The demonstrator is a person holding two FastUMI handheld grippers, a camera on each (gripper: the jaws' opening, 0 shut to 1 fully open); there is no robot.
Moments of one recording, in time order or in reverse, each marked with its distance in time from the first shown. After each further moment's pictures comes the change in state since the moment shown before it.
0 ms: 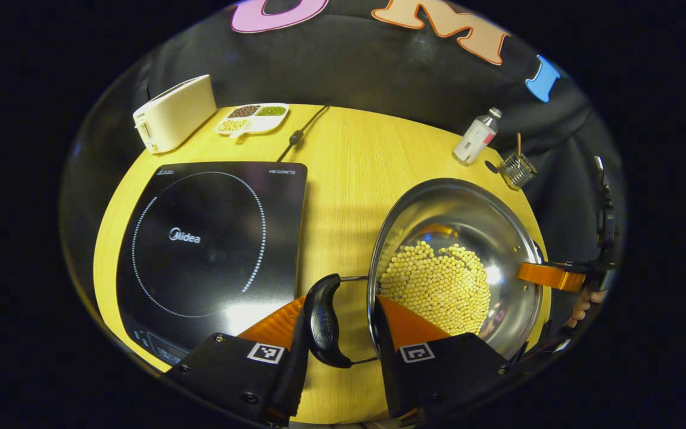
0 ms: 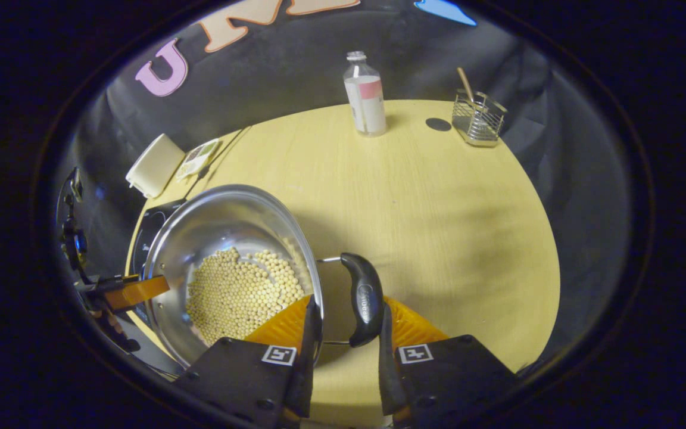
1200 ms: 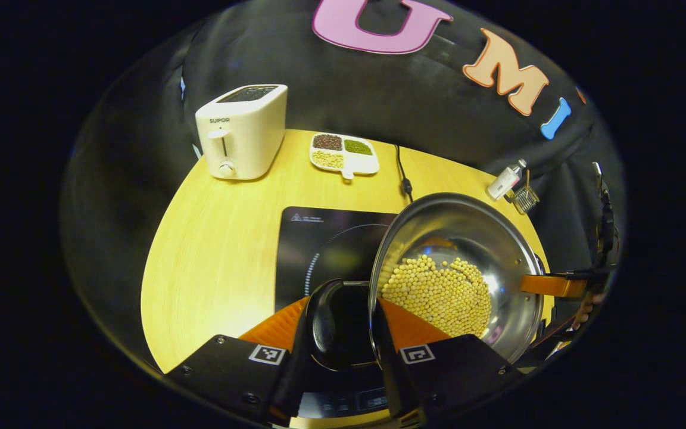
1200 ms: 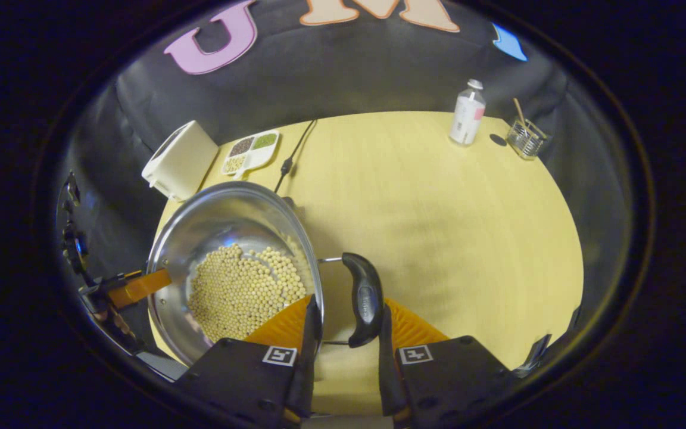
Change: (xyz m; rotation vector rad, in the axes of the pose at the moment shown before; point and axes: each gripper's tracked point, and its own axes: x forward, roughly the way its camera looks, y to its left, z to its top) left arm -0.037 0.254 0.071 0.019 -0.084 -0.103; right arm -0.016 0.266 -0.009 0.032 0.017 -0.094
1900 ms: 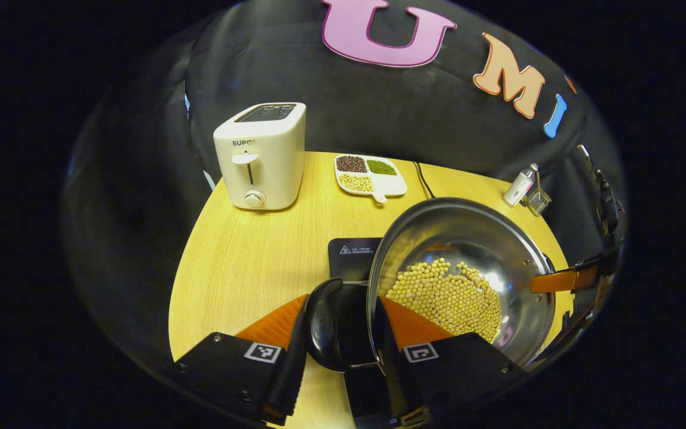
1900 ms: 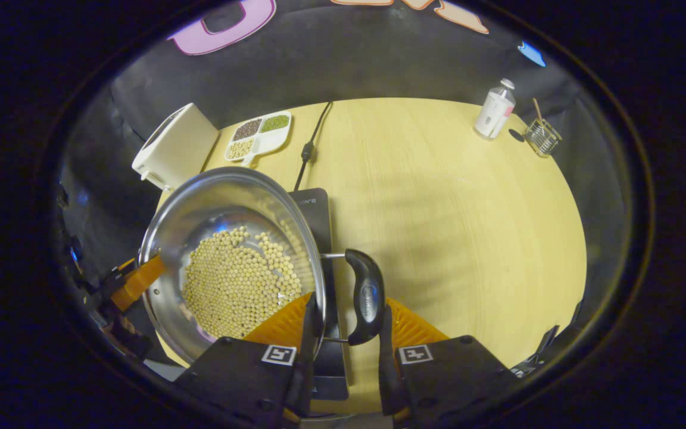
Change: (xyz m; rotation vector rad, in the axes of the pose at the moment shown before) left arm 0.010 0.053 0.030 0.099 -0.090 0.058; right arm 0.024 0.052 0.003 0.023 0.103 -0.025
